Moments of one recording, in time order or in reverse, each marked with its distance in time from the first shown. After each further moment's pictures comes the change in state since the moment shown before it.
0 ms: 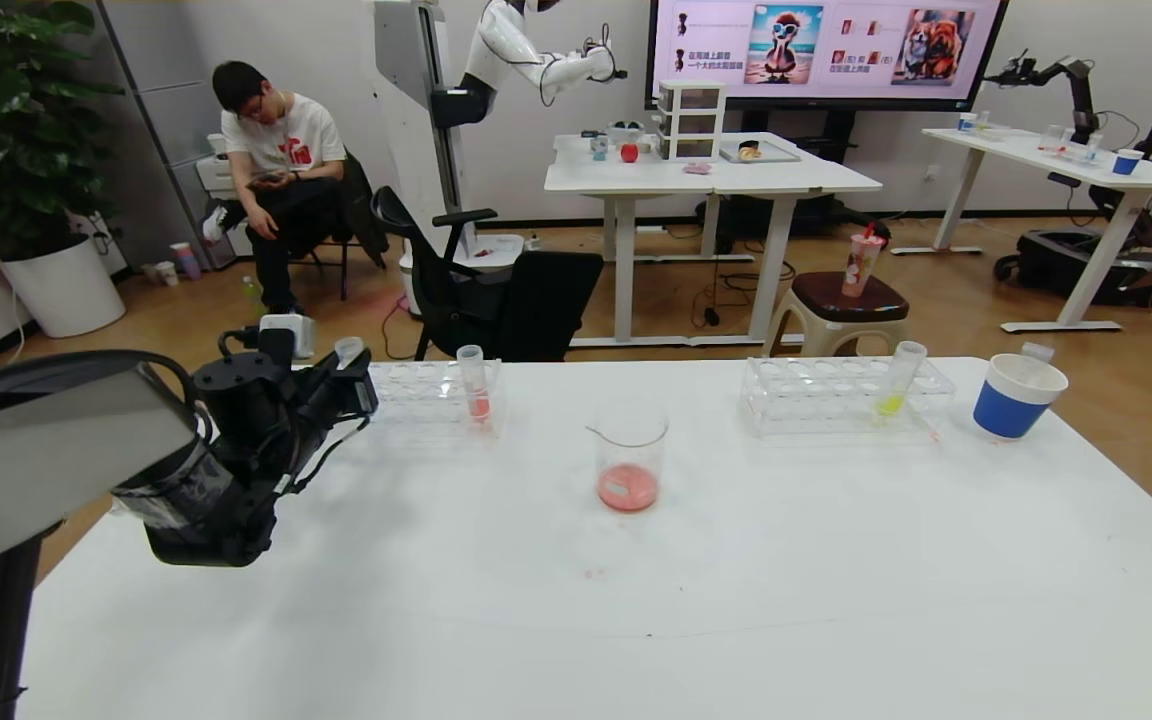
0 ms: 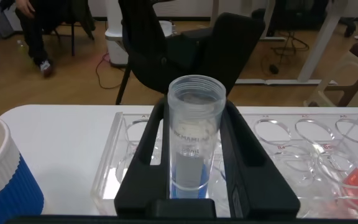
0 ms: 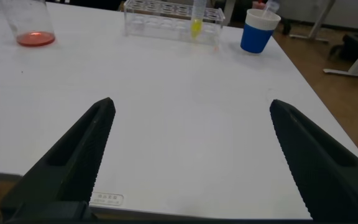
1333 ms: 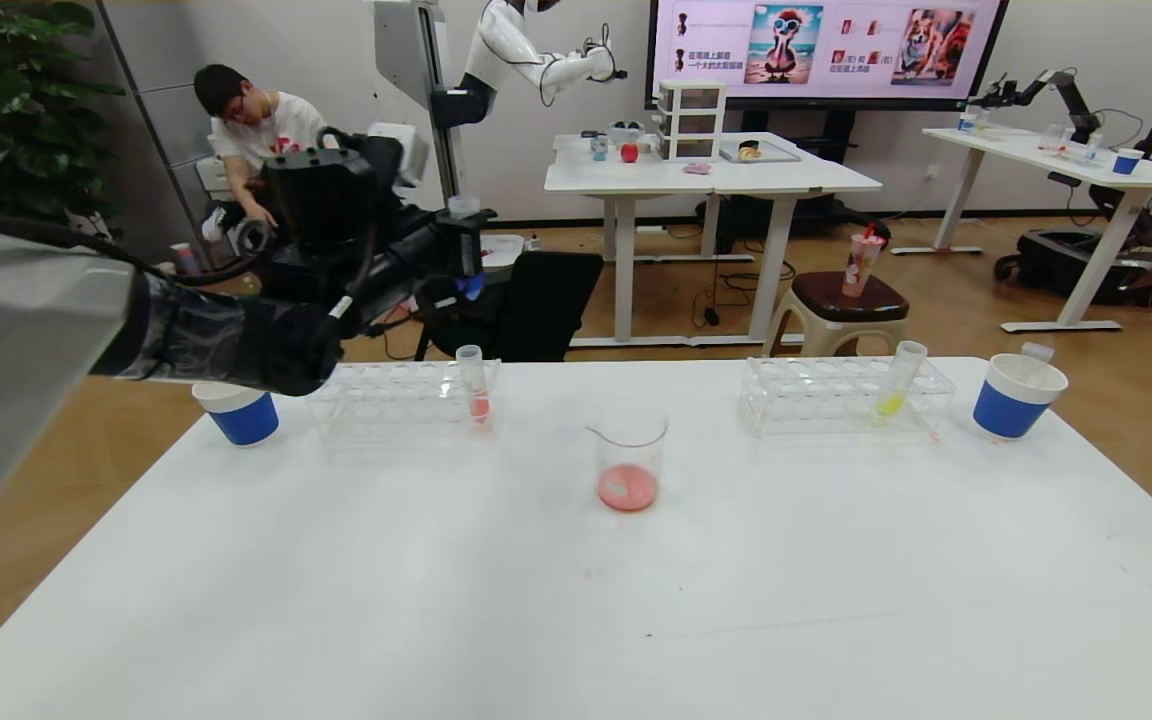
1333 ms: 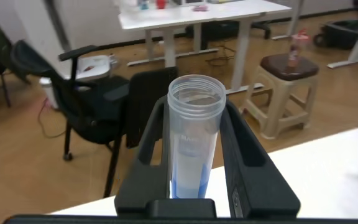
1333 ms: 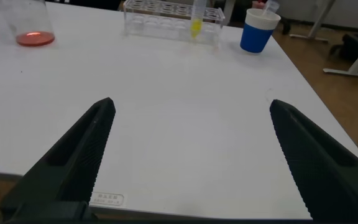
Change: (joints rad) left arm -0.291 -0.230 -0.537 0.723 -0.036 0.084; right arm 0.000 0.000 0.000 0.000 0.000 0.000
